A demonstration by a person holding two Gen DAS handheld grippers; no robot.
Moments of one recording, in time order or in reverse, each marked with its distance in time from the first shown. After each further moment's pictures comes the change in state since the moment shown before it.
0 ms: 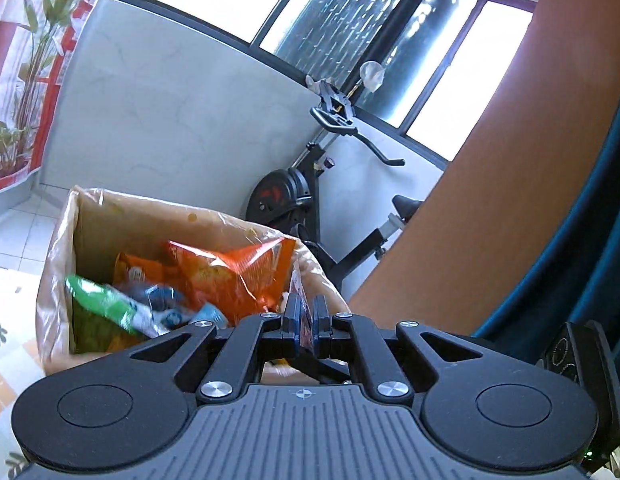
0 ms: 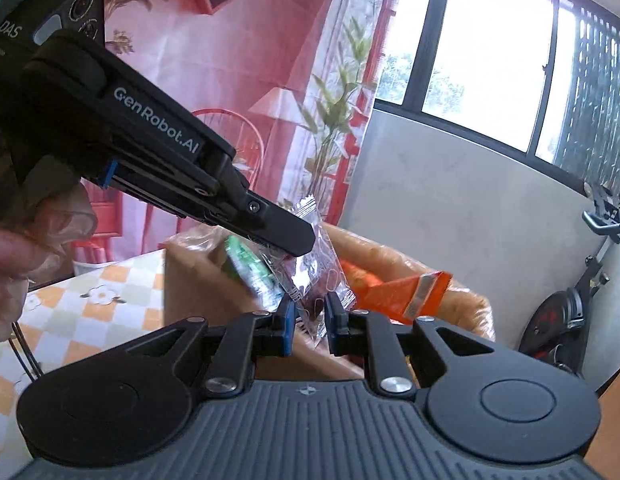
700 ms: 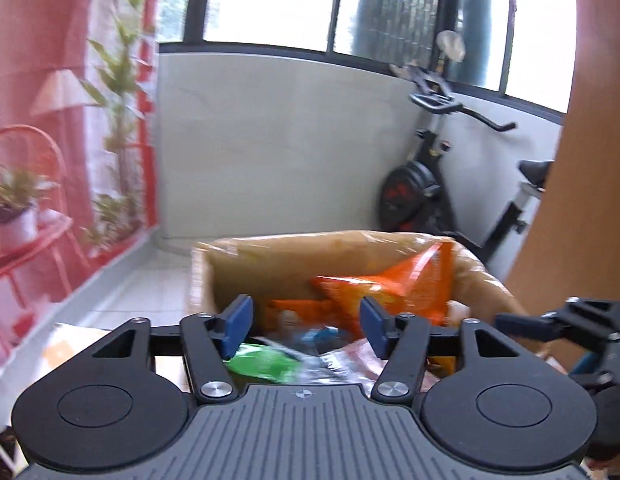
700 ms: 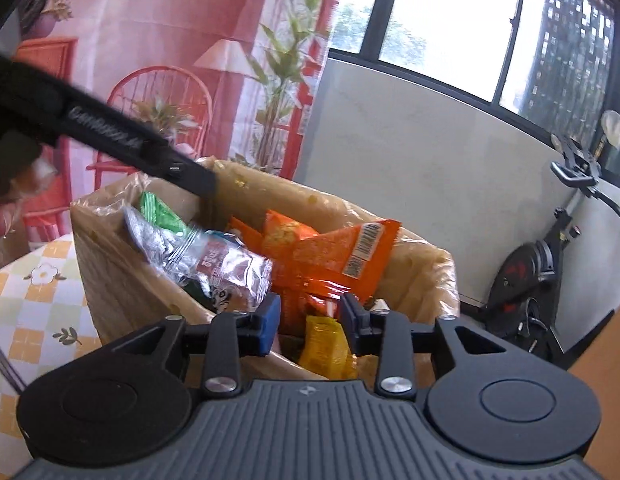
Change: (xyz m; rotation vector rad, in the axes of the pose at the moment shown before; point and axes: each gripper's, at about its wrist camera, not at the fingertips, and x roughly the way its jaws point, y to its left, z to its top) left arm -0.008 0.014 0.028 0.224 -0.001 0.453; right arm 0.042 -0.038 -0.012 0.072 0.146 -0.122
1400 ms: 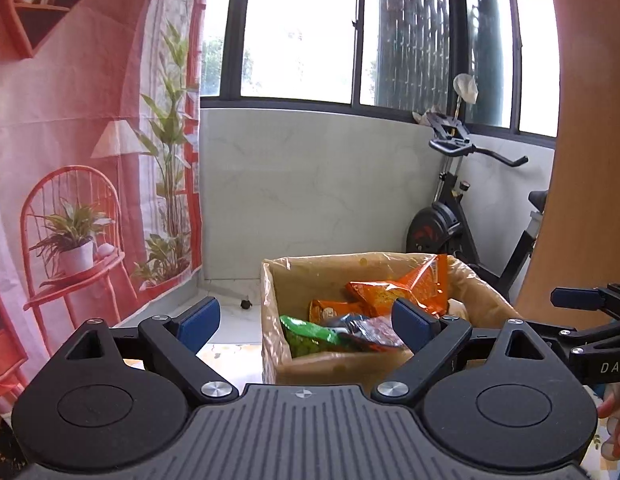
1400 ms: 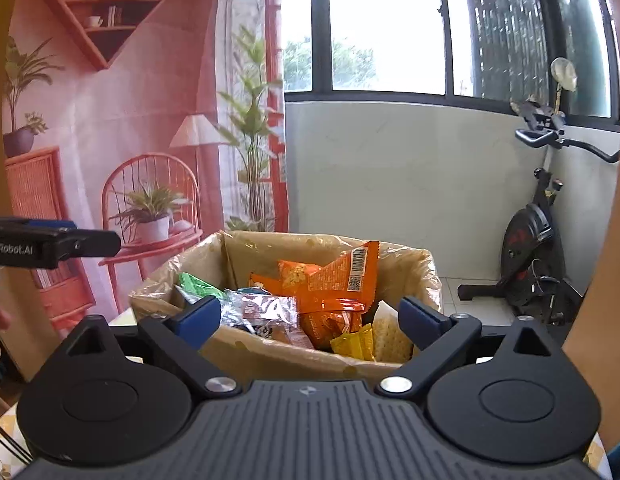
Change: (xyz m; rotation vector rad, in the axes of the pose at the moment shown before) left arm -0.105 -0.006 -0.028 0.014 -0.155 0.103; right arm -0.094 0.002 0.005 0.287 -0.128 0.013
